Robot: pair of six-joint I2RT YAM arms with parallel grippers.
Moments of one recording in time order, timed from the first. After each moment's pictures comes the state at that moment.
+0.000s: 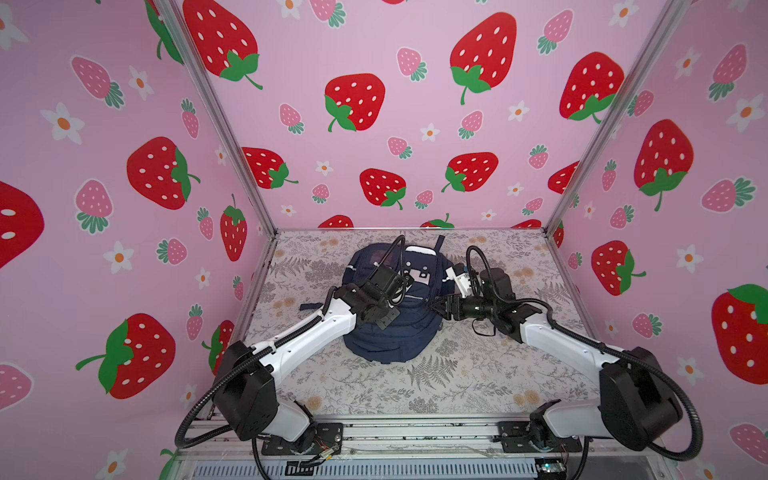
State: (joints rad) left arm -0.69 1.46 1.19 -0.75 -0.19 0.21; right arm 0.56 1.41 0.79 0.05 -0.70 0.46
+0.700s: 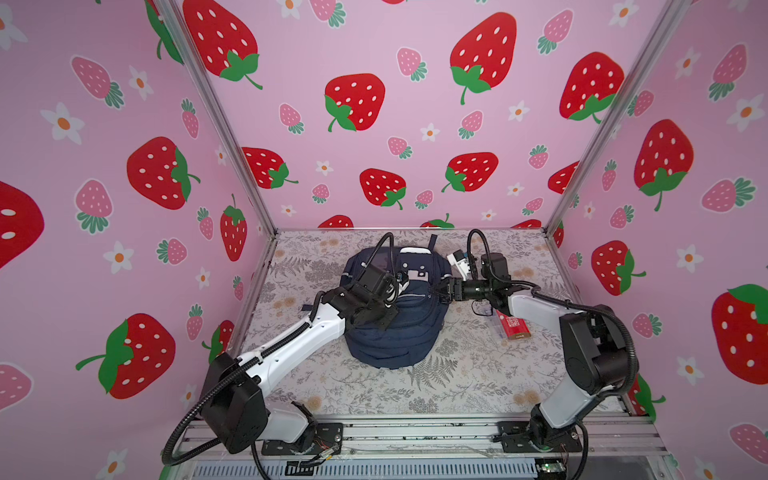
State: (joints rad) left arm -0.65 1.38 1.12 -0.66 0.01 0.12; right arm 0.41 1.70 0.96 0.16 -0.94 0.41
